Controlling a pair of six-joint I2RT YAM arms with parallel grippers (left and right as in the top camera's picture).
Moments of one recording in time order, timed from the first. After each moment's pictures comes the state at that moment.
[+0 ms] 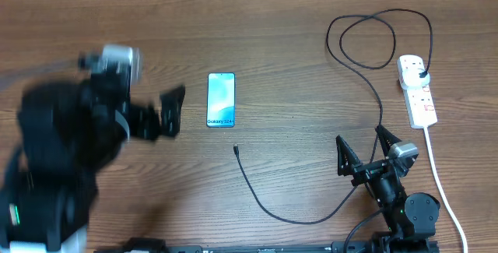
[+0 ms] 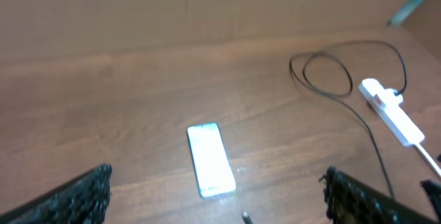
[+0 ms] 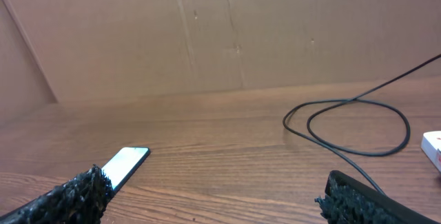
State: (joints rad) left arm -0.11 1.11 1.63 -1.14 0.23 -0.05; right arm 0.02 0.01 0.02 -0.01 -0.29 0.20
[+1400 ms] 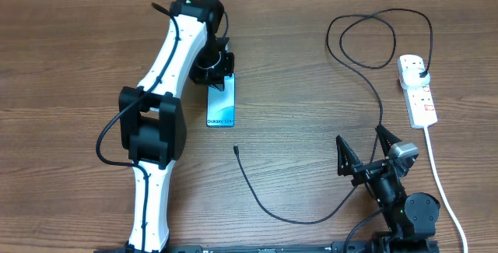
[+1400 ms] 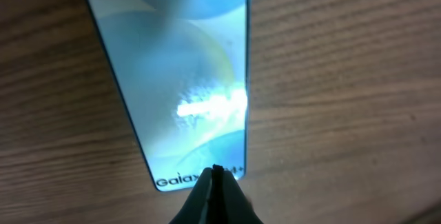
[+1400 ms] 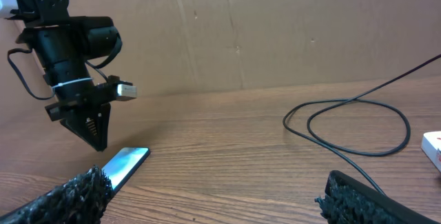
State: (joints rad) left arm -0.27 2.39 2.19 -1.47 0.21 -0.20; right arm 0.02 0.01 0.02 -0.01 -0.29 0.20
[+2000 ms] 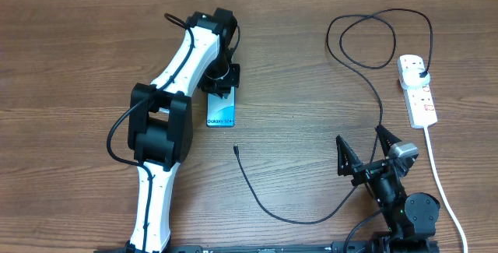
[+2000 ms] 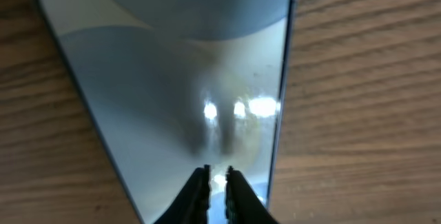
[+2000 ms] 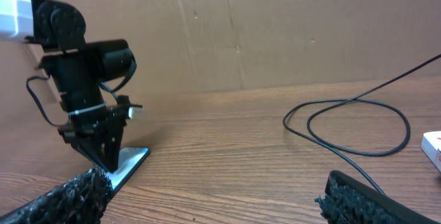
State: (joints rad) left arm -0.31 2.39 2.01 -1.30 0.12 -0.26; right arm 0.02 0.01 0.02 -0.01 -0.29 0.20
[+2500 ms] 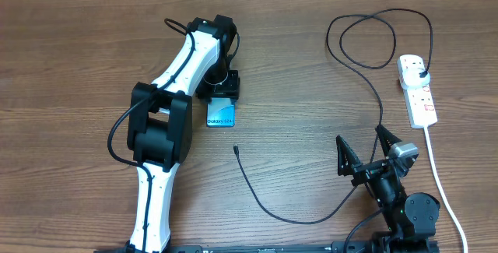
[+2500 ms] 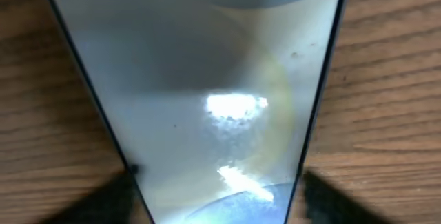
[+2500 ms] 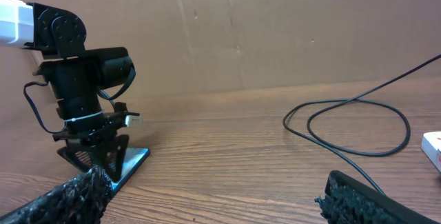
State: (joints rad) left arm -0.31 2.38 1.98 -1.31 0.08 -0.26; right arm 0.02 0.01 0.02 -0.01 -0.29 0.20
